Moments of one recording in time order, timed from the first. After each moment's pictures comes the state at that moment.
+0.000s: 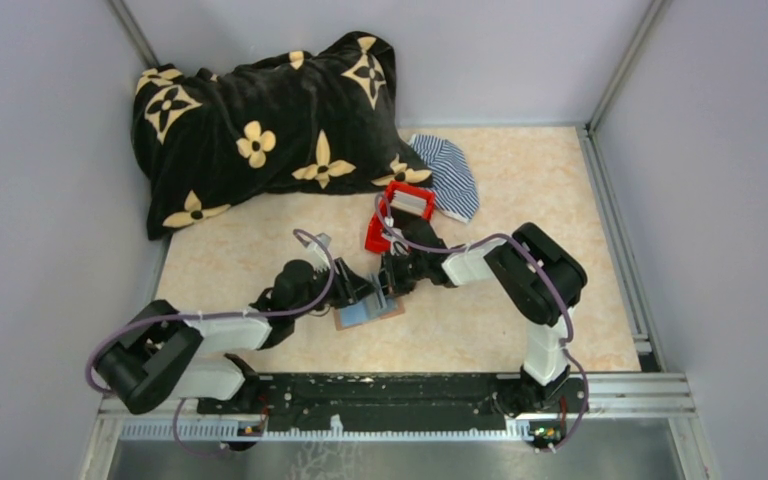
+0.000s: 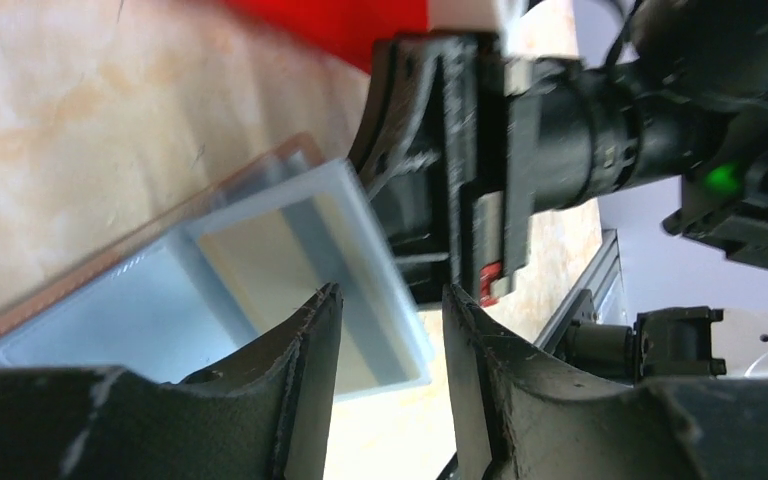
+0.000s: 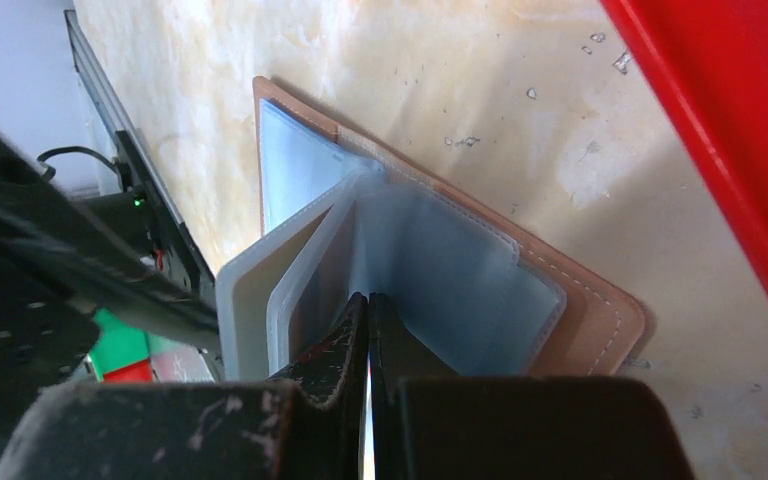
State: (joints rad) left arm -0.71 1.33 0.23 0.75 0.18 -0.93; right arm 0.71 1.88 0.84 0.24 -0.63 0.65
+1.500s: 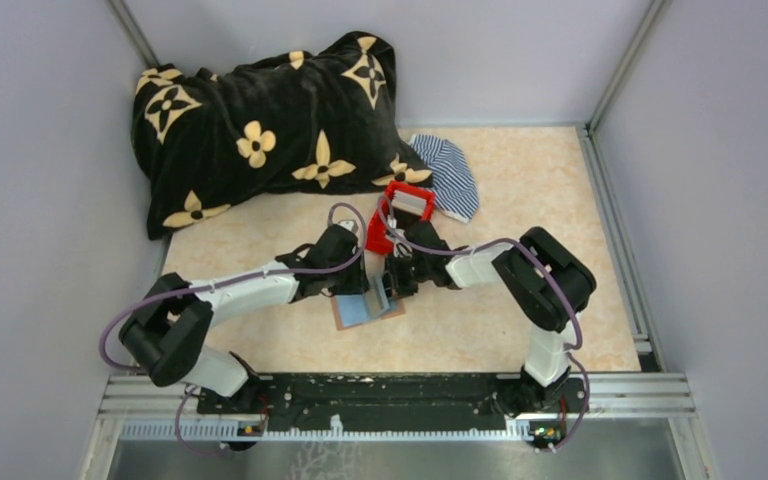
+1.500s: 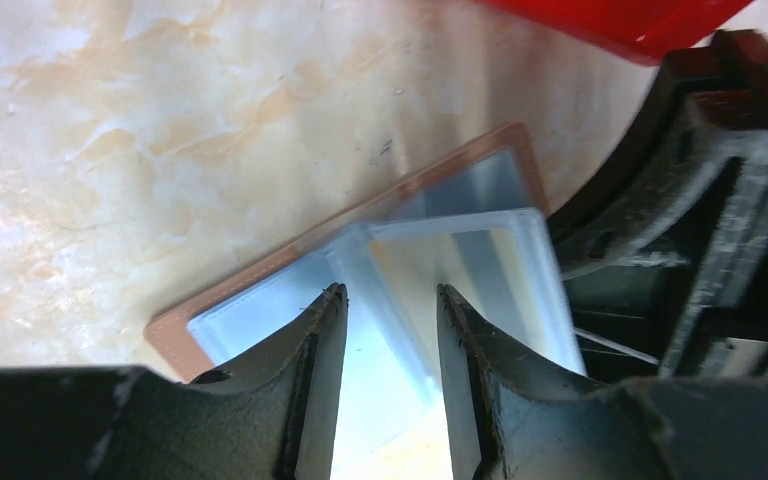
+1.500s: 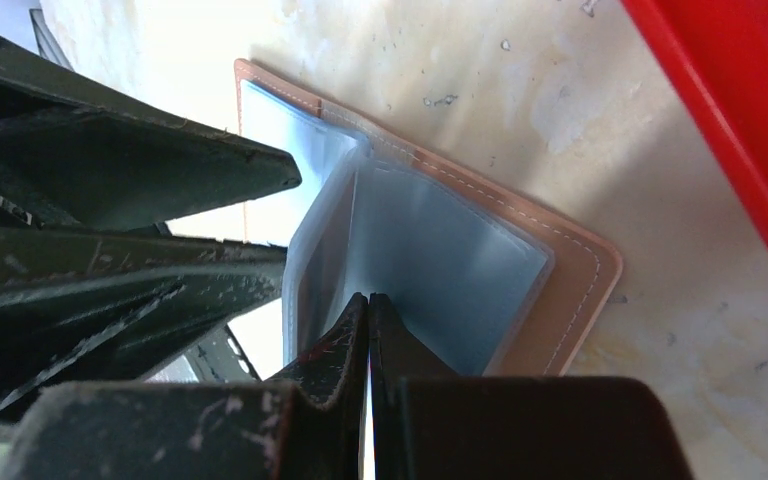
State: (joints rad) left arm -0.76 1.47 0.74 -0.16 -0.06 -0.66; right arm 0.71 1.83 0.82 0.19 -0.57 0.62
